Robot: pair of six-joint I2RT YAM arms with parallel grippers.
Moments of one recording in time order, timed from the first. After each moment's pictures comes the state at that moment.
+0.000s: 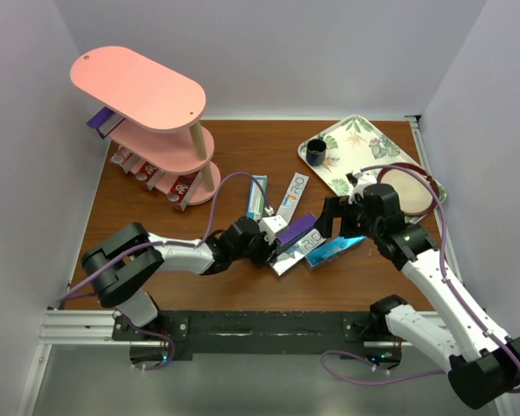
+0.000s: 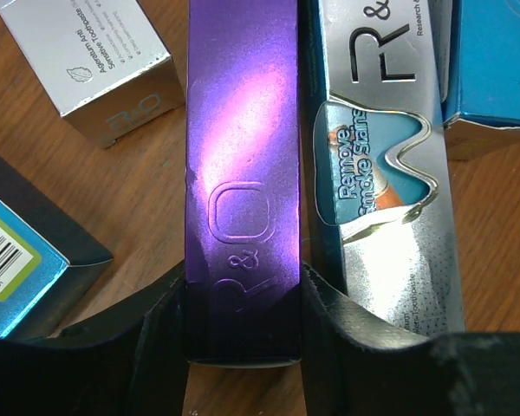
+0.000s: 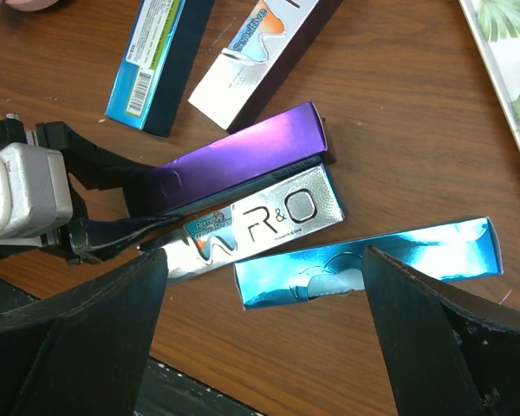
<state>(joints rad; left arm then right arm) -0.93 1.61 0.62 0.38 0.05 -0.04 0.40 0.87 0.81 -0.61 -0.09 0.32</state>
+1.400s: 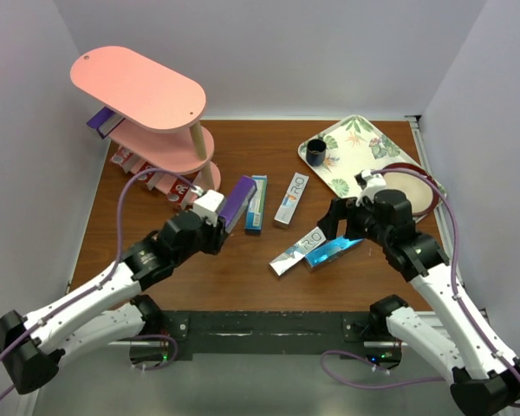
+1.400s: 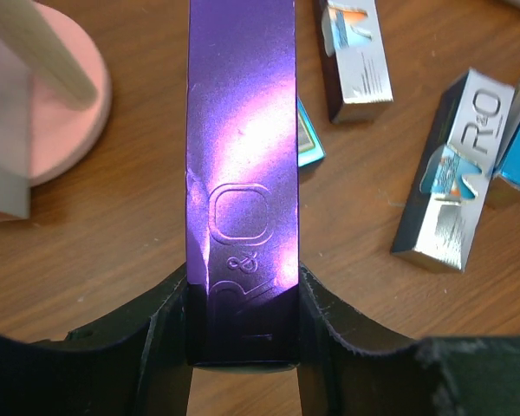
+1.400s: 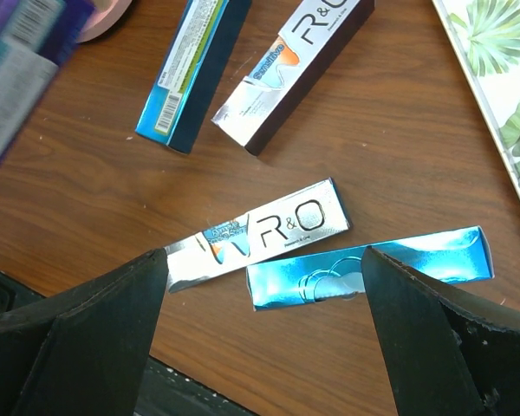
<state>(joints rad) -0.80 0.83 0.64 -0.34 -0.22 -0.22 0.40 0.76 0.81 -0.61 -0.10 0.32</state>
